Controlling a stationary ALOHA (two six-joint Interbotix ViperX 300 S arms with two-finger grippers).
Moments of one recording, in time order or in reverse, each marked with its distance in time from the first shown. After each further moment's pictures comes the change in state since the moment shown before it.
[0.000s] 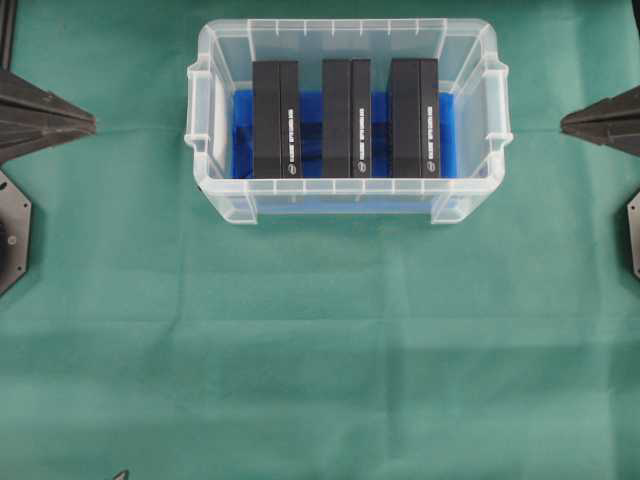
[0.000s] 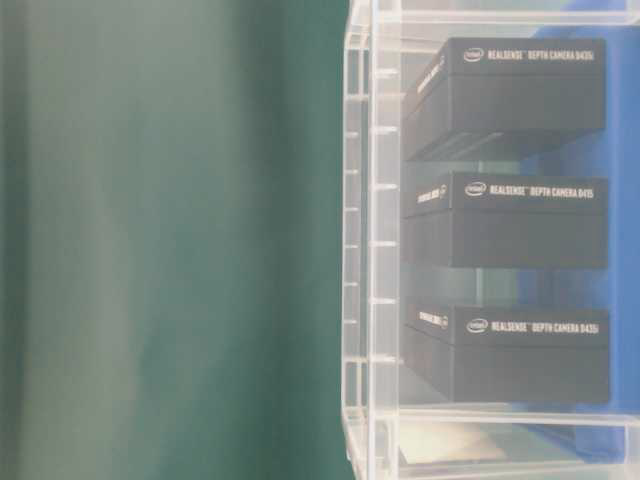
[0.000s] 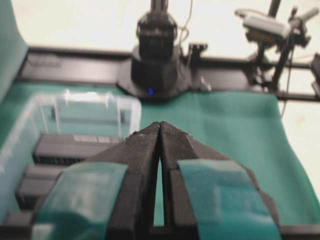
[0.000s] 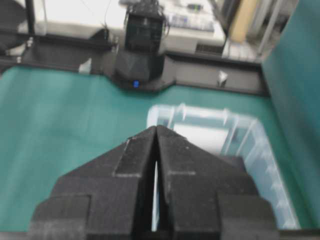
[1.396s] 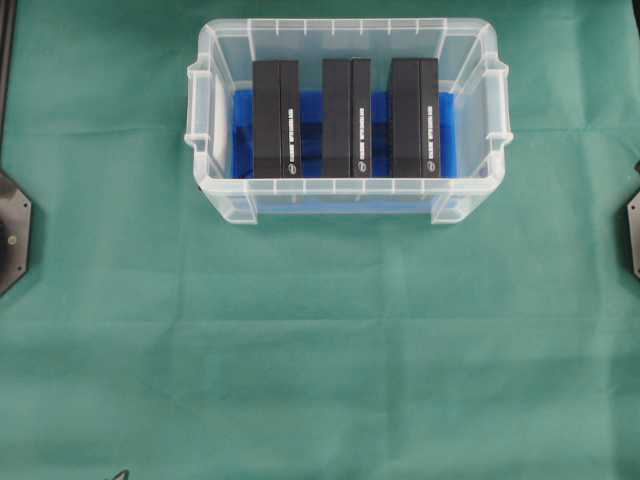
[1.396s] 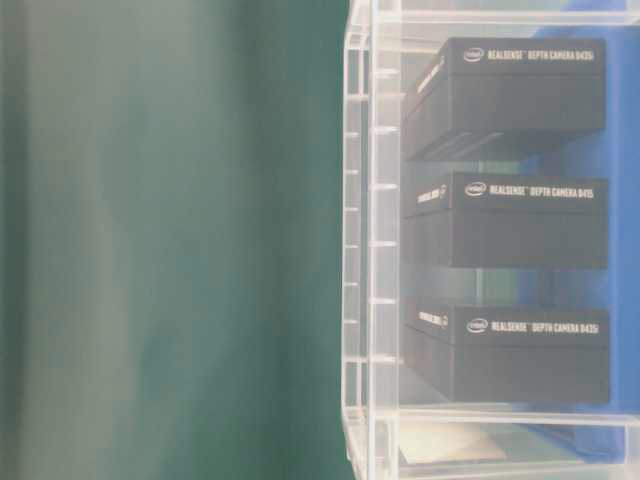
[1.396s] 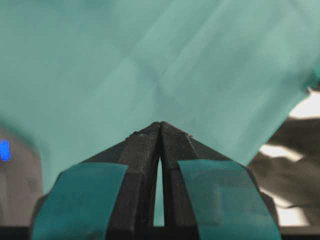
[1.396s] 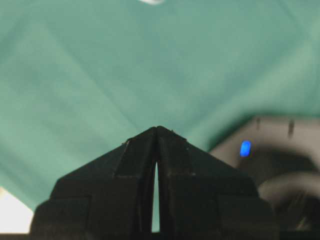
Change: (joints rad) left arm -0.051 0.091 -0.201 0.008 1.060 -0.920; right arm -0.002 0.206 -0.235 -0.067 1.146 1.008
